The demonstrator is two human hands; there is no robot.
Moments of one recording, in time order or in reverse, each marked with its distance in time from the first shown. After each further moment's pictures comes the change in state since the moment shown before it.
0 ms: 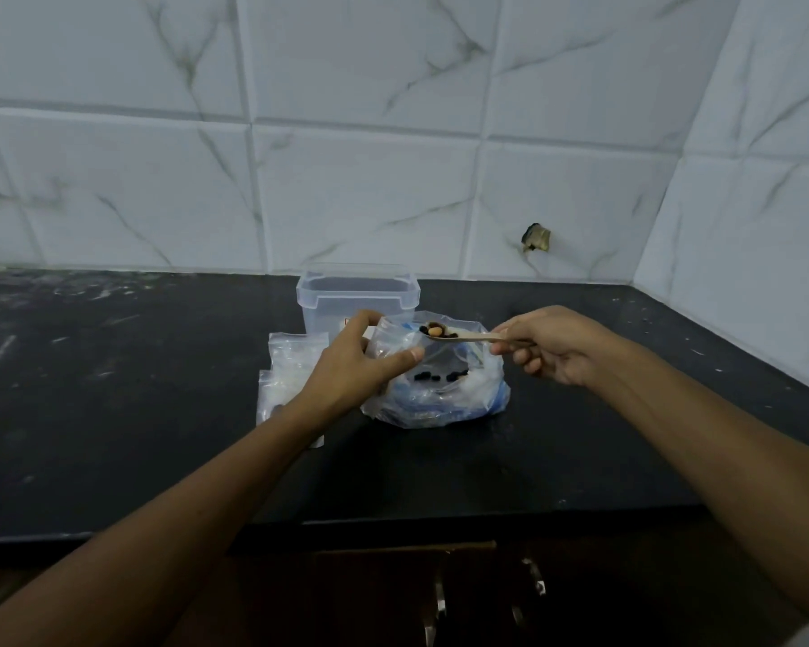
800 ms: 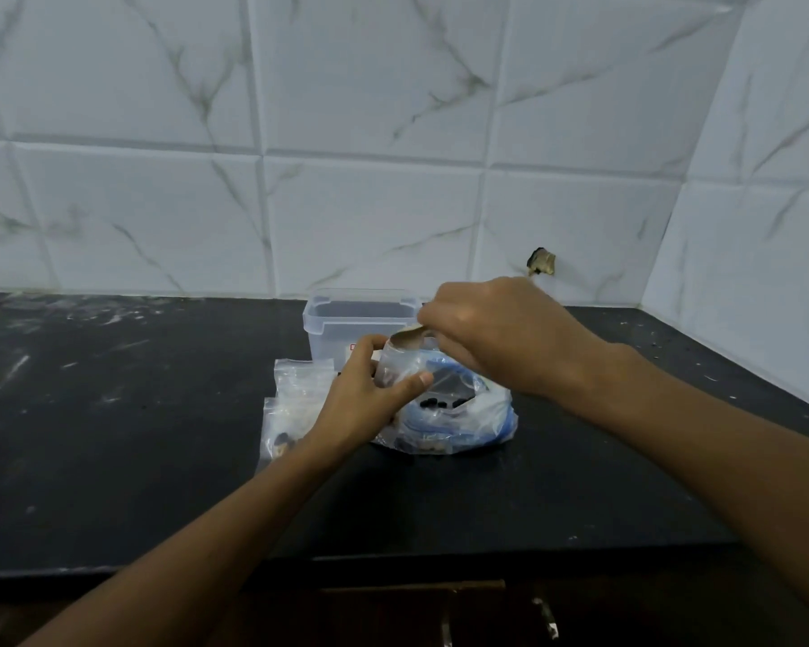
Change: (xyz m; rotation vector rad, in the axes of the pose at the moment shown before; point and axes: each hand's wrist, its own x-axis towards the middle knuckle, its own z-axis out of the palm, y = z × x) left_hand 0.004 -0.007 0.010 -0.090 0.064 0.034; right_hand -0.062 -0.052 0.041 -1.366 0.183 -1.490
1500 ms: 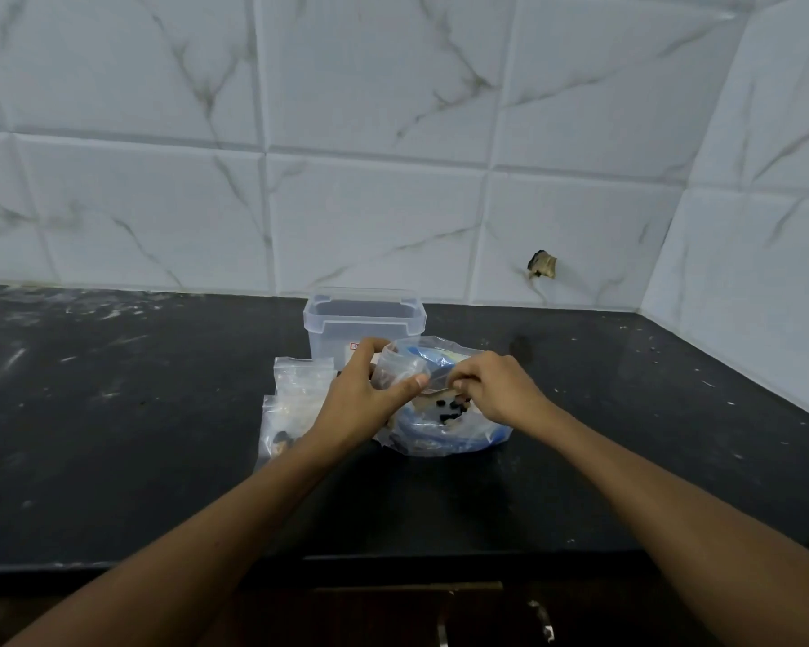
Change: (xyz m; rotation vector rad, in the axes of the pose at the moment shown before) left_hand 0.003 -0.006 0.000 0.064 0.013 -0.001; right_hand -0.036 0.018 0.121 0.556 -0.341 0.819
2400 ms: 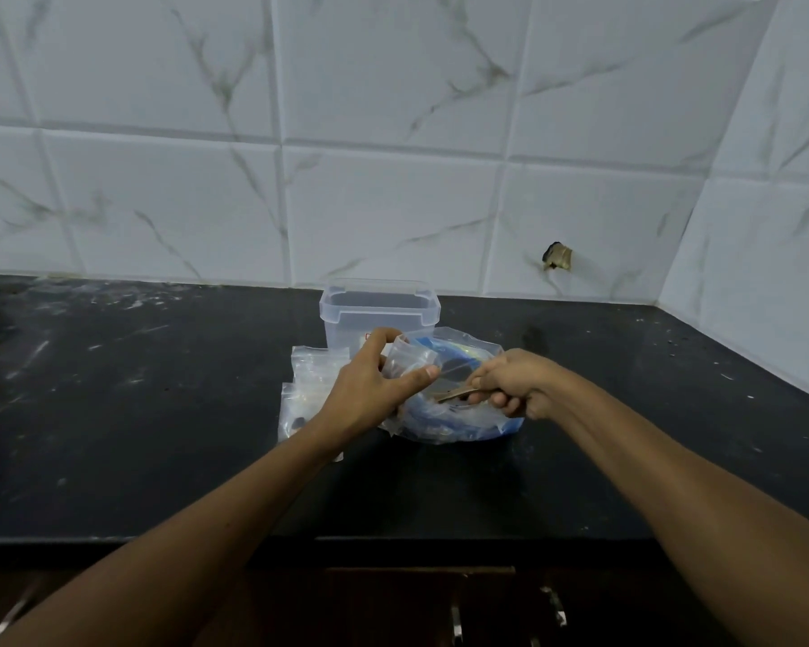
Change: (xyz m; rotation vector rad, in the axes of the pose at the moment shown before) left_hand -0.006 0.005 -0.013 0.039 -0.043 0.002; right_hand 0.000 -0.008 -0.012 0.706 -0.285 0.517
